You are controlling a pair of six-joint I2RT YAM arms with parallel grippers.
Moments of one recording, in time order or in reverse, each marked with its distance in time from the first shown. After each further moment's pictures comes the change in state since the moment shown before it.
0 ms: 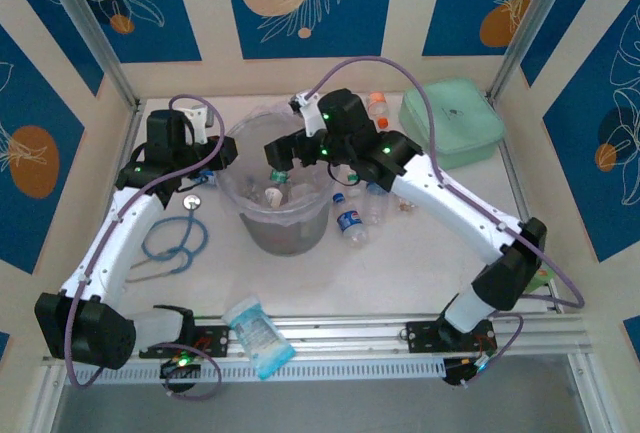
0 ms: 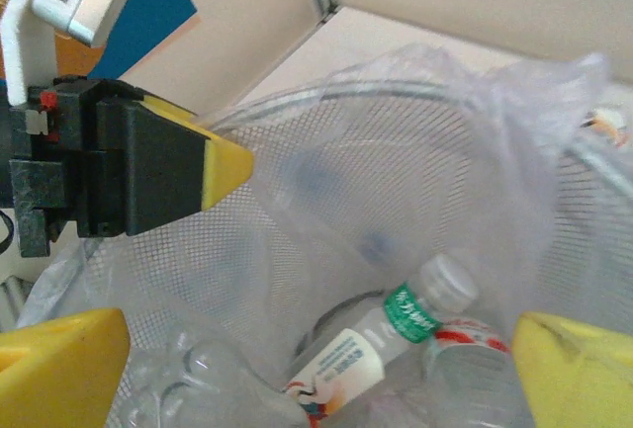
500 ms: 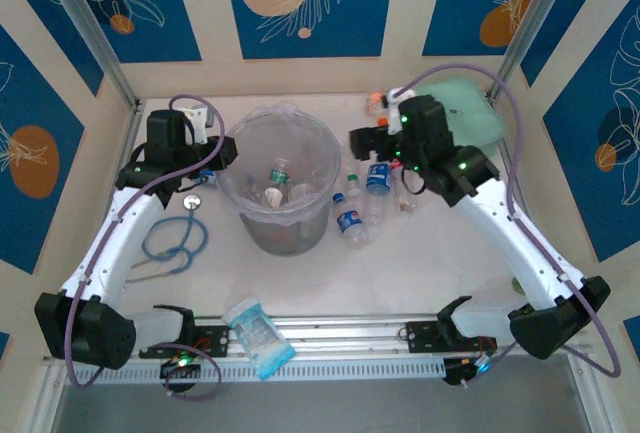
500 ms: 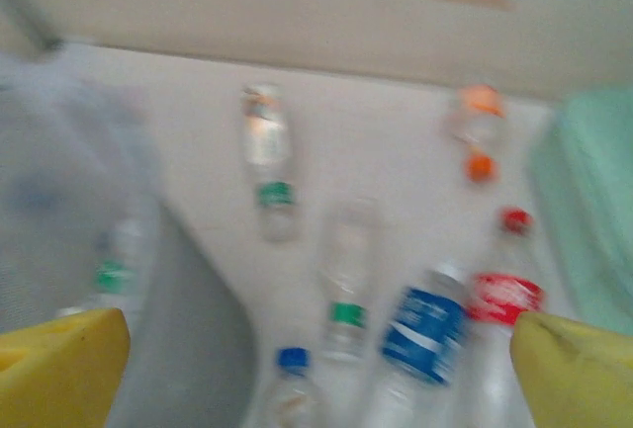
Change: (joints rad) left arm 0.000 0.000 0.000 0.000 -0.001 0.003; right arm -0.319 -0.293 -0.214 -0.189 0.241 -0.010
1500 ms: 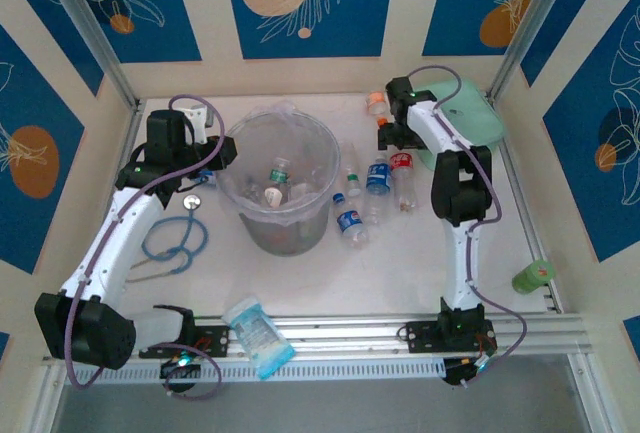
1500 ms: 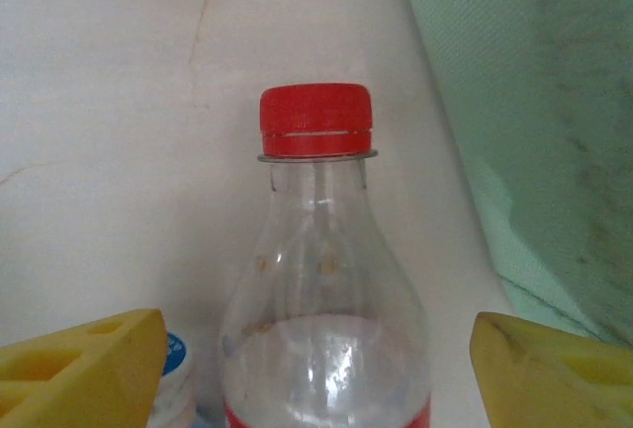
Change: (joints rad) left arm 0.000 0.000 -0.002 0.001 -0.010 0.005; right arm -0.300 1.007 0.558 -0.259 0.012 -0.024
